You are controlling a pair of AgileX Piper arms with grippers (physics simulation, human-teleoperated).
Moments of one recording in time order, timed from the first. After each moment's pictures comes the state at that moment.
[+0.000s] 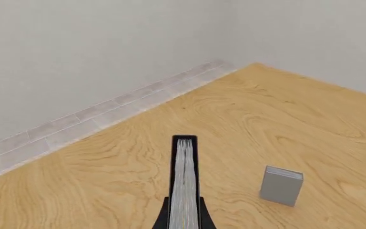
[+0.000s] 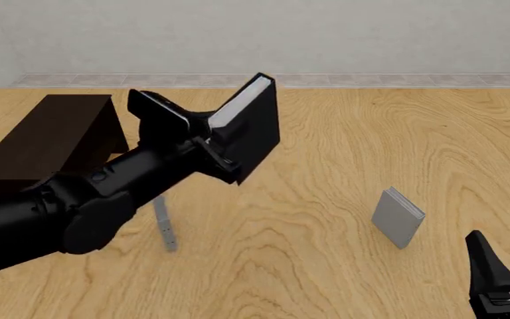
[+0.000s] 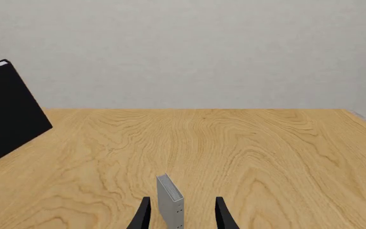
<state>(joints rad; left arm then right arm) -0.69 1.34 -0.77 -0.42 0.05 0.00 0.01 0.00 -0.01 0.00</state>
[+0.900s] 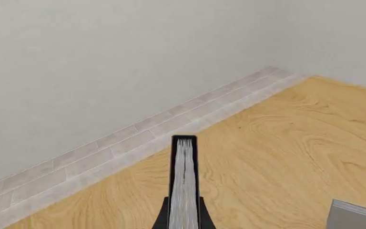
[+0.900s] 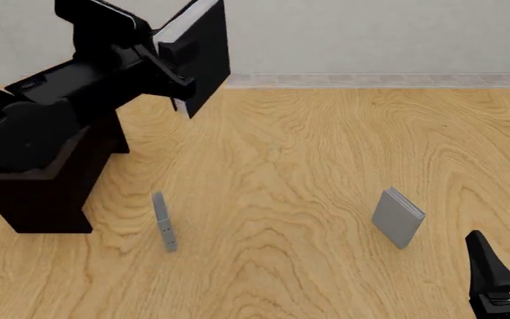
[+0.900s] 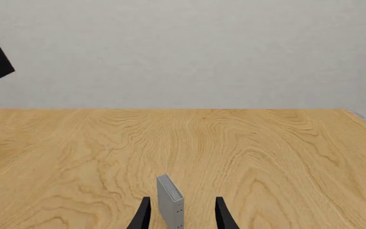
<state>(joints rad) -0.51 1.26 -1.04 -0.11 0.18 0.00 0.01 0.00 -0.01 0.00</state>
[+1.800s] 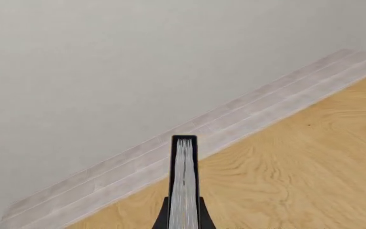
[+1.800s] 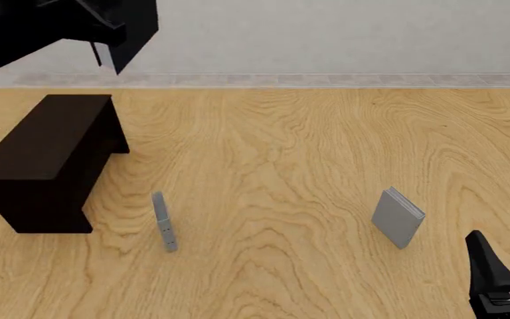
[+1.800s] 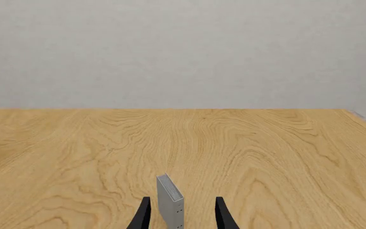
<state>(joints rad) -0.31 1.21 -1.23 0.11 0.35 0.00 0.01 0.00 -0.01 0.00</state>
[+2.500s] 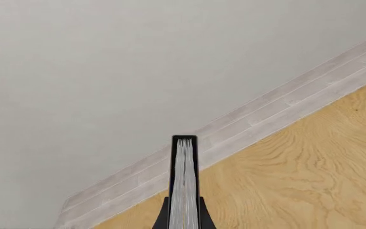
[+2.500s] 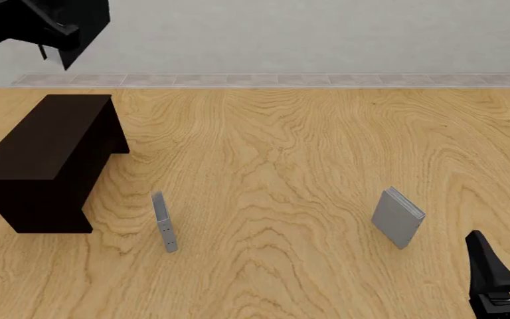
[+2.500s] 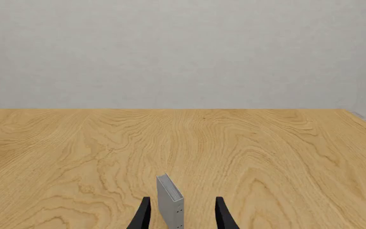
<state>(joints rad) -0.20 1.10 -1.17 0.13 0.48 0.00 0.01 0.00 -0.01 0.00</state>
